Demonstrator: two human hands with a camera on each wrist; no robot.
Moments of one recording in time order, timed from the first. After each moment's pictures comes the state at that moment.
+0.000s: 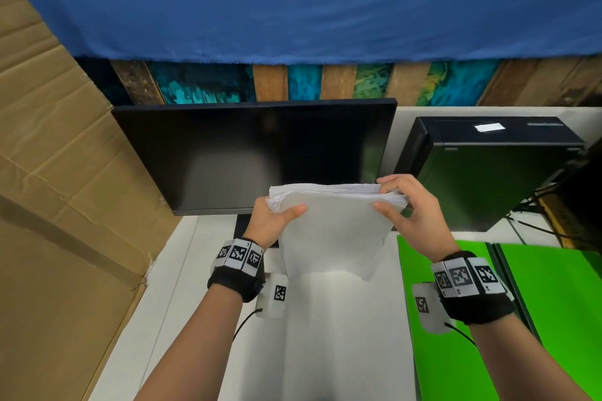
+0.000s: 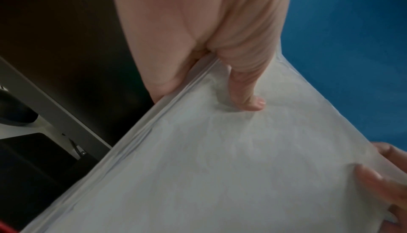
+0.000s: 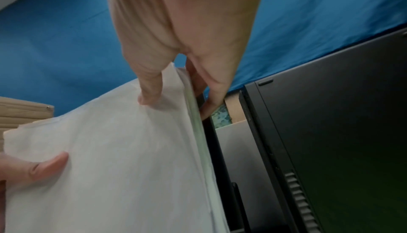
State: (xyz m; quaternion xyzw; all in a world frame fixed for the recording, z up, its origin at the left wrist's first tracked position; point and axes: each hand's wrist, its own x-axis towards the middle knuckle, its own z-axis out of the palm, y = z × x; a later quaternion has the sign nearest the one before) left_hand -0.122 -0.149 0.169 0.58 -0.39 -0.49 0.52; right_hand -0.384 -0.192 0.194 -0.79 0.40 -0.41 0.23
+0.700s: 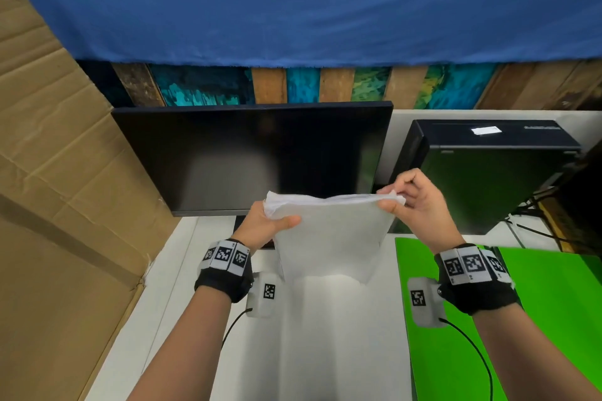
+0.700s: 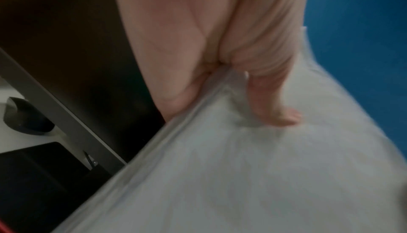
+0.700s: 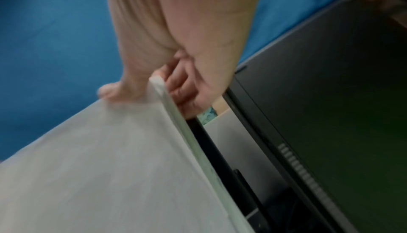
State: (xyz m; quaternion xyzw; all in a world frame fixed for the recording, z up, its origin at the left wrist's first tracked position) left_hand -0.110 -0.144 0.173 0.57 -0.45 -0.53 0.44; right_hand -0.394 -0.205 0.192 -0.63 0.40 -0.45 0.50
